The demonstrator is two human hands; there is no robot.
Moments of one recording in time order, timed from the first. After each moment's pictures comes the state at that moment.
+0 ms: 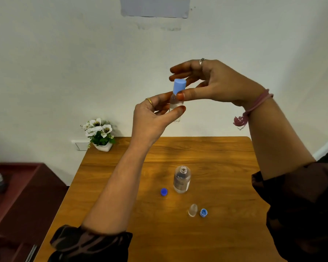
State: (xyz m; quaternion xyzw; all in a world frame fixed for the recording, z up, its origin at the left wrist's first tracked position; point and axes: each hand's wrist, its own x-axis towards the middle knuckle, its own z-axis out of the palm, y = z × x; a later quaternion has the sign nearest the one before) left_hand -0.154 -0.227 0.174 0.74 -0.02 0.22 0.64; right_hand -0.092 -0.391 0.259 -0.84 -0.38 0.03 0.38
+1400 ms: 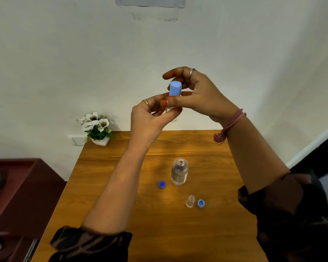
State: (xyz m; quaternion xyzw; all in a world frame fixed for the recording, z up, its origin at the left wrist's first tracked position) left_hand -0.161 -0.228 0.156 0.73 -0.01 0.22 0.65; right_hand -0.121 -0.370 0.219 -0.81 -0.30 0.00 0.50
